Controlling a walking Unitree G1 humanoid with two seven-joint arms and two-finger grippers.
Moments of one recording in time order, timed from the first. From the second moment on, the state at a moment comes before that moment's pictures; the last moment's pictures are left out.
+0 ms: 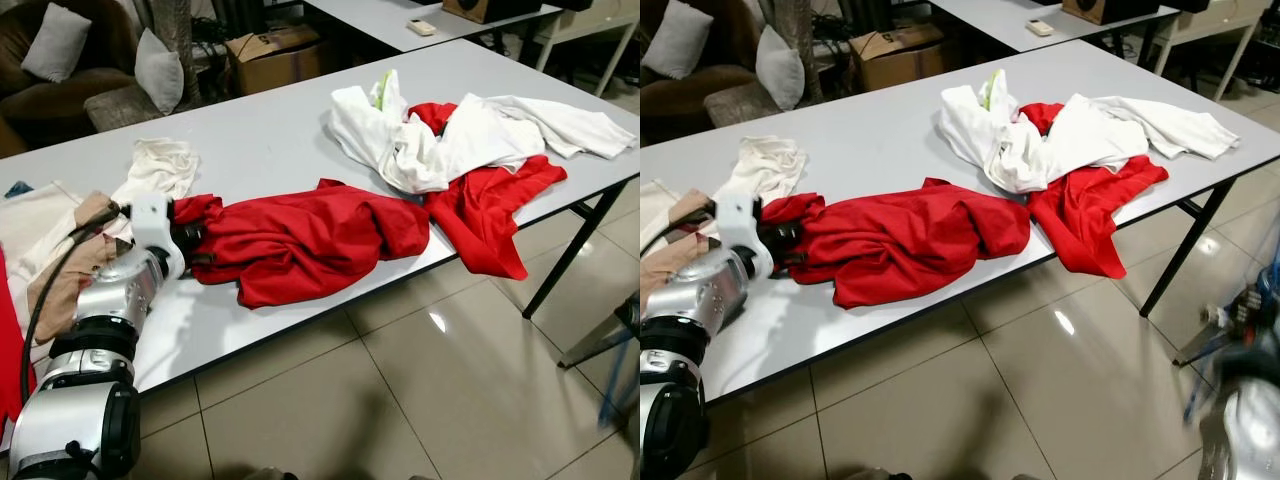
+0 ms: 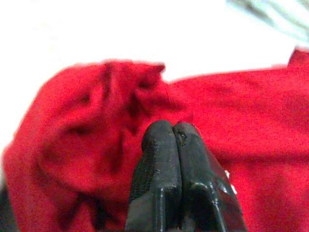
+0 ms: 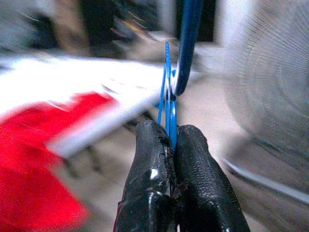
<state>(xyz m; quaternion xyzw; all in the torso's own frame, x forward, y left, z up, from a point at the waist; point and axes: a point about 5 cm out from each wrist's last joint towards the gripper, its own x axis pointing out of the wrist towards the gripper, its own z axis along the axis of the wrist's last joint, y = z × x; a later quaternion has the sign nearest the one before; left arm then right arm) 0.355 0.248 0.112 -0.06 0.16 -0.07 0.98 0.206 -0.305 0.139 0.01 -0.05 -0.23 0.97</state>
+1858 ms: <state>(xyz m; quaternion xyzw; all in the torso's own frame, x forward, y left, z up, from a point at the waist) 0.334 0.266 0.086 -0.12 0.21 0.00 0.97 0.240 -0.175 0.143 -0.03 0.03 0.20 0.98</state>
